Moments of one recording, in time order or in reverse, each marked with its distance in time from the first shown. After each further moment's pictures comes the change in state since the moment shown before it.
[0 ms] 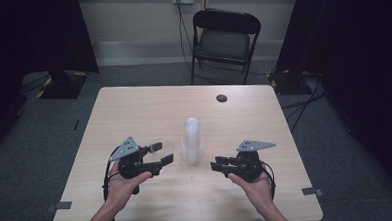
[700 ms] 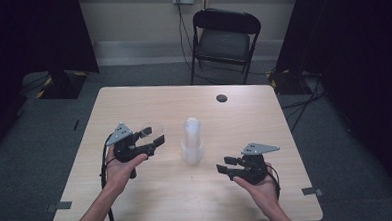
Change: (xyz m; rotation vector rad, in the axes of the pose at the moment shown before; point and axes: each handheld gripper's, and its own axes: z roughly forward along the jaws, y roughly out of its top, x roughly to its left) left arm 0.042 0.007 0.011 -0.038 0.163 -0.050; right arm -0.011 -0.013 -0.006 0.029 -0.083 -0.038
